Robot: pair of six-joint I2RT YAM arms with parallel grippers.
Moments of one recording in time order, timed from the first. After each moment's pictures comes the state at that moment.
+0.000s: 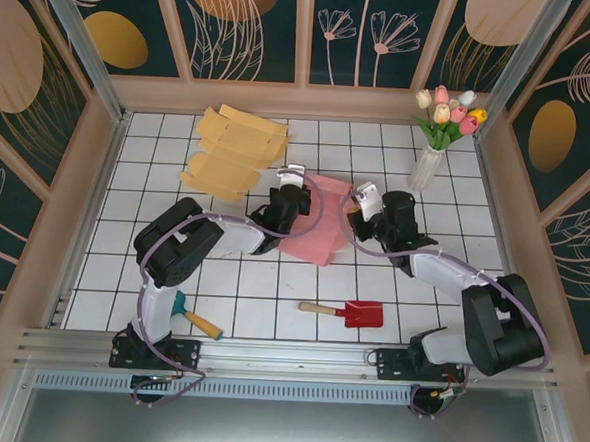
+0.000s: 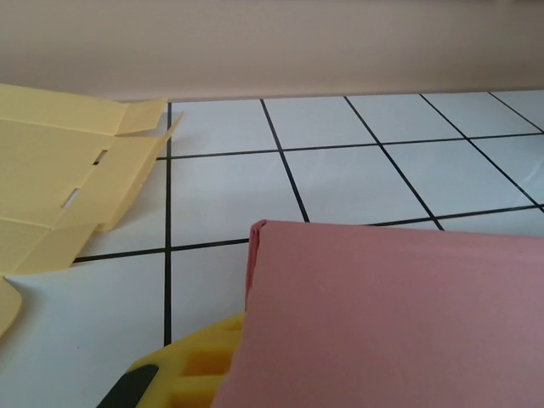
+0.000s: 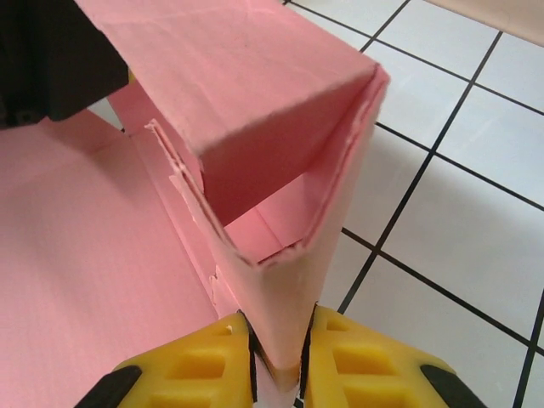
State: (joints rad) left arm -0.78 2.02 1.03 0.63 -0.50 -0.30; right arm 0.38 1.34 0.58 0.21 -0.19 -0.20
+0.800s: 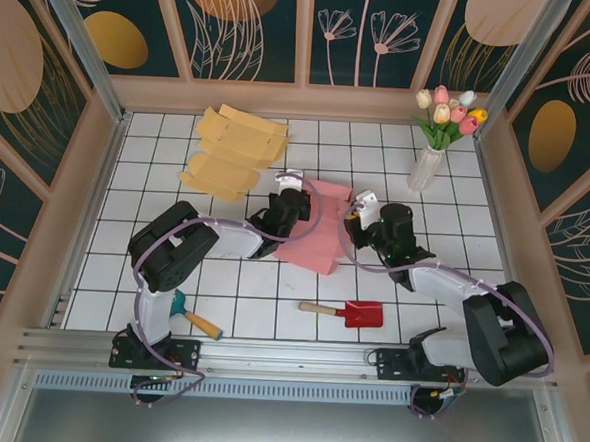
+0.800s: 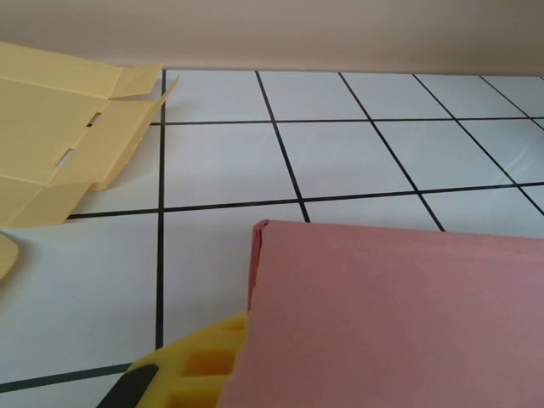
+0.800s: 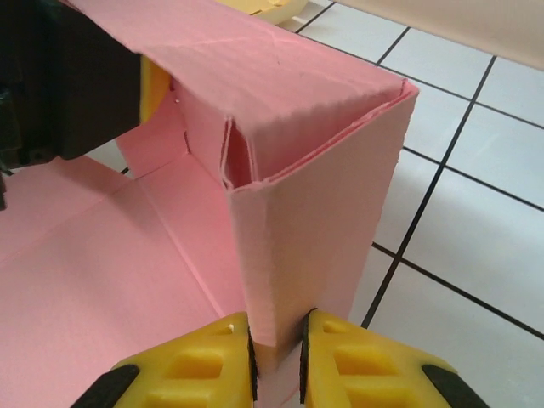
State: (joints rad) left arm -0.80 1.96 1.00 0.55 -0.49 -0.39; right arm 0.46 1.31 0.47 0.38 -0.11 -0.13
